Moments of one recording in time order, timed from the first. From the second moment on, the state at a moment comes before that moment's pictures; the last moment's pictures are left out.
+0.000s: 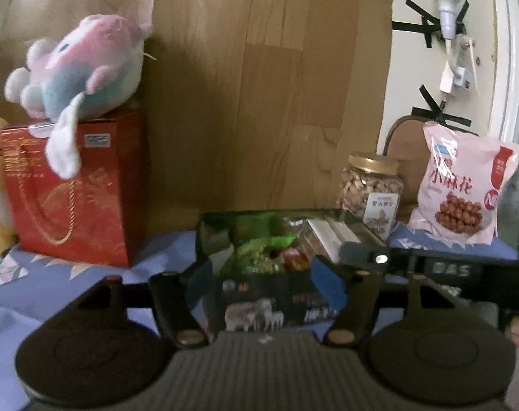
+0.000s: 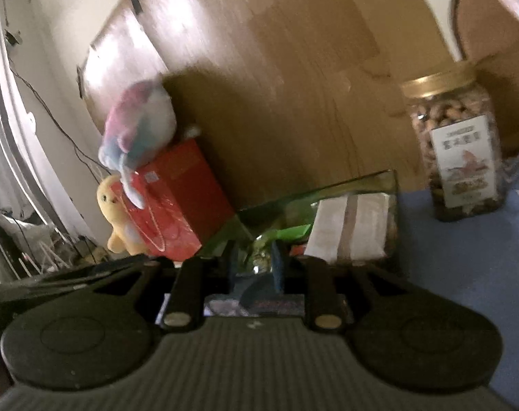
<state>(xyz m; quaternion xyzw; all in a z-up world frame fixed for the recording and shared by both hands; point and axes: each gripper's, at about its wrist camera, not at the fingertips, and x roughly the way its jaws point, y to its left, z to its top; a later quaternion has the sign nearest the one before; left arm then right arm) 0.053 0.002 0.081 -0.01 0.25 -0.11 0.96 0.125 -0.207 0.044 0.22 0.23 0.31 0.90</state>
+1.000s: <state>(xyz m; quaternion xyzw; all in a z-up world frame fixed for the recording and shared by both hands) -0.058 -0.018 0.040 0.02 0.33 -0.07 0.94 -0.037 -0.232 0.012 0.27 0.28 0.25 0.89</state>
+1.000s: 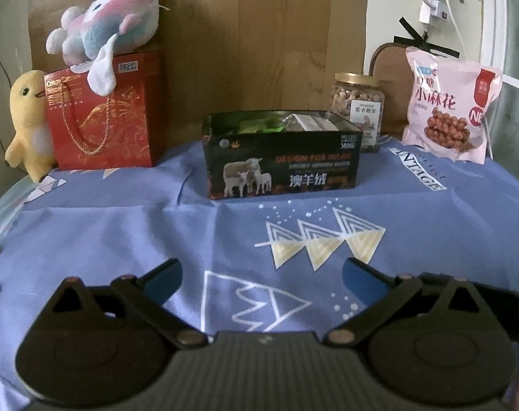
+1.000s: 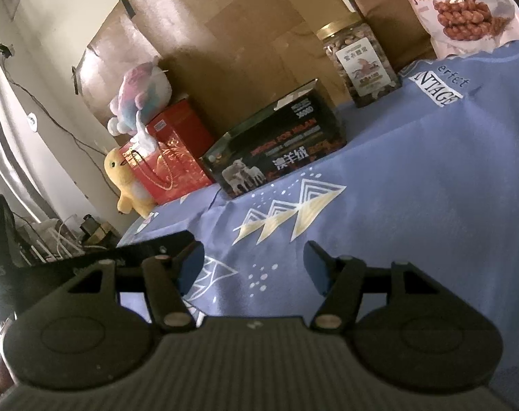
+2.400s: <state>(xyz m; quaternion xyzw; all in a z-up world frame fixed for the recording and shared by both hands) -0.063 -0.018 0.028 0.09 0.32 -0.02 0.94 -0.046 -0.223 0.015 0.25 0.28 0.25 0.89</state>
